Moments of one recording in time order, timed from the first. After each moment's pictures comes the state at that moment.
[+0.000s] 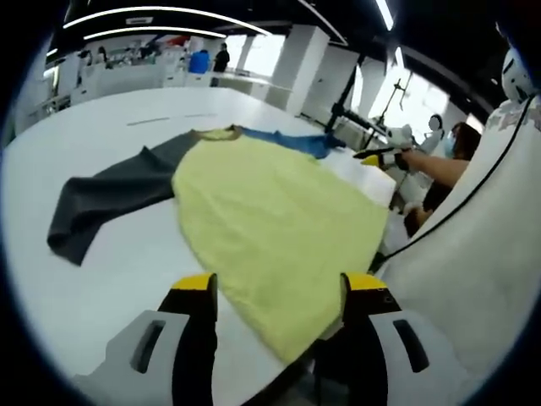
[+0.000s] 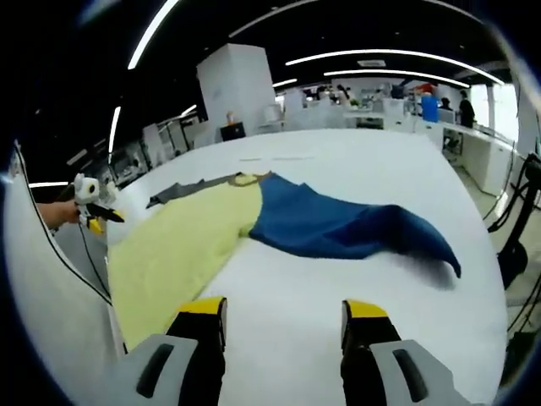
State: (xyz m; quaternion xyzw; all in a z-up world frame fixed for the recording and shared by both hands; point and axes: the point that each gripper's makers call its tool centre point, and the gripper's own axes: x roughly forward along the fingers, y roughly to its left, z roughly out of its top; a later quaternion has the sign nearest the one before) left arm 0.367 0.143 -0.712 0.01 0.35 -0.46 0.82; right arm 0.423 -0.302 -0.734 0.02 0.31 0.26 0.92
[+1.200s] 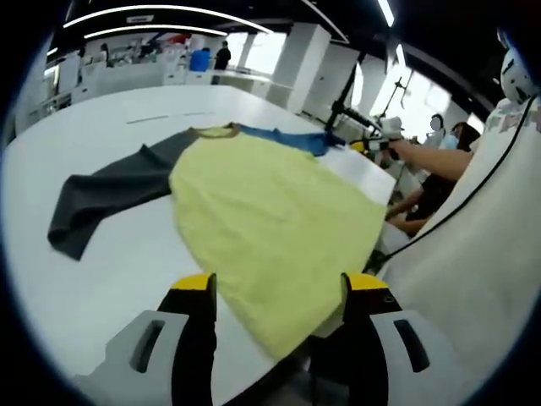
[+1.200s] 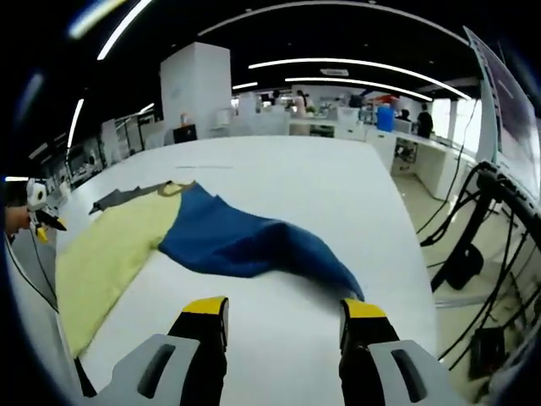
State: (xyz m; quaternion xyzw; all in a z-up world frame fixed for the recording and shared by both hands) left arm 0.359 0.141 -0.711 0.01 0.35 -0.45 0.82; right arm 0.474 -0.396 -0.733 -0.03 0.30 0.13 0.94
